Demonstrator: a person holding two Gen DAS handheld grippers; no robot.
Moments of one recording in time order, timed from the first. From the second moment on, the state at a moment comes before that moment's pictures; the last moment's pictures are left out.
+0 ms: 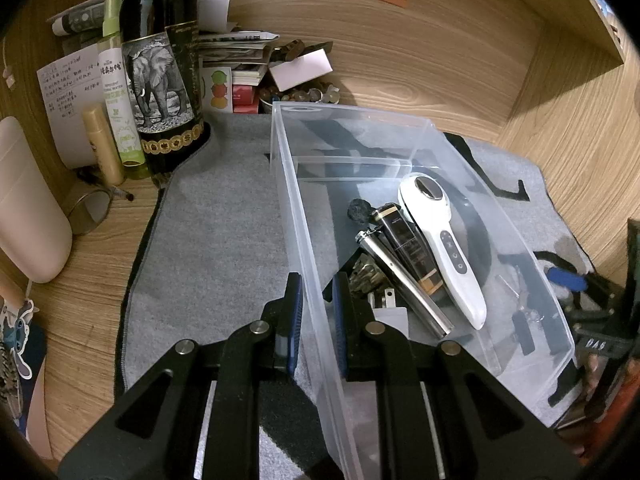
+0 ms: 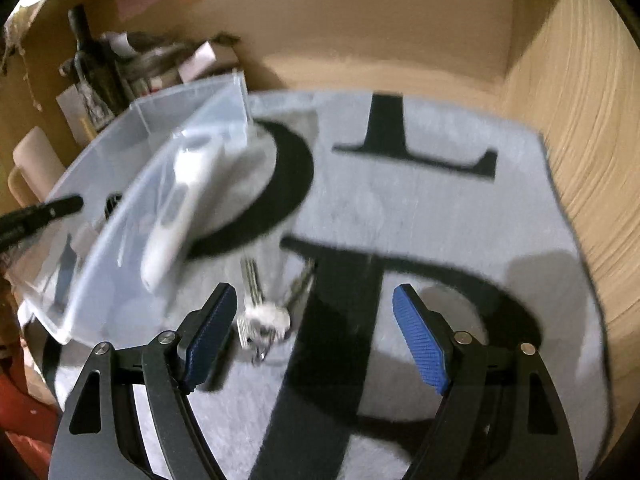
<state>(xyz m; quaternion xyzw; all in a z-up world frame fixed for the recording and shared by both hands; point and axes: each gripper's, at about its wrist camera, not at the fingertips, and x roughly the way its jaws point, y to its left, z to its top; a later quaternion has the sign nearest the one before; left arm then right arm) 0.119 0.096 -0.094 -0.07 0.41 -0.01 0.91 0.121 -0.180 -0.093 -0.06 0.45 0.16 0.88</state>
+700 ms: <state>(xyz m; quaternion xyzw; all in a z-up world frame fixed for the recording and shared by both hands) 0.119 0.095 -0.094 -0.07 0.41 -0.01 0.91 0.119 -0.167 -0.102 -0.11 0.45 0.18 0.87</state>
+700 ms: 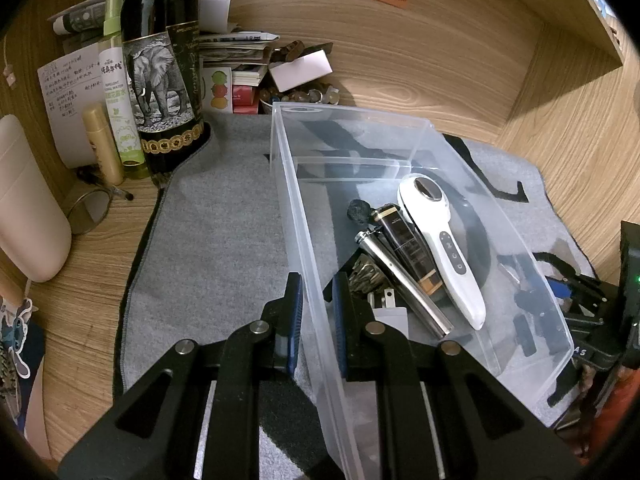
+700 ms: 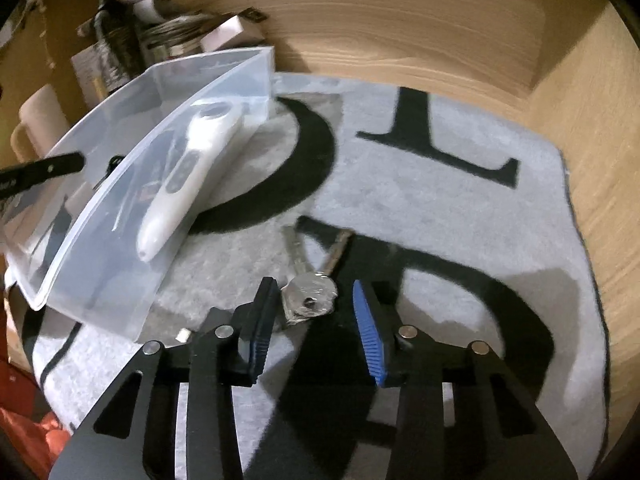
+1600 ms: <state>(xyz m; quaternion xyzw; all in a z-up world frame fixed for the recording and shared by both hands) 0.118 0.094 -0.094 -0.08 0.40 -0.02 0.91 0.128 -0.147 -0.014 -0.11 0.32 0.20 0.92</state>
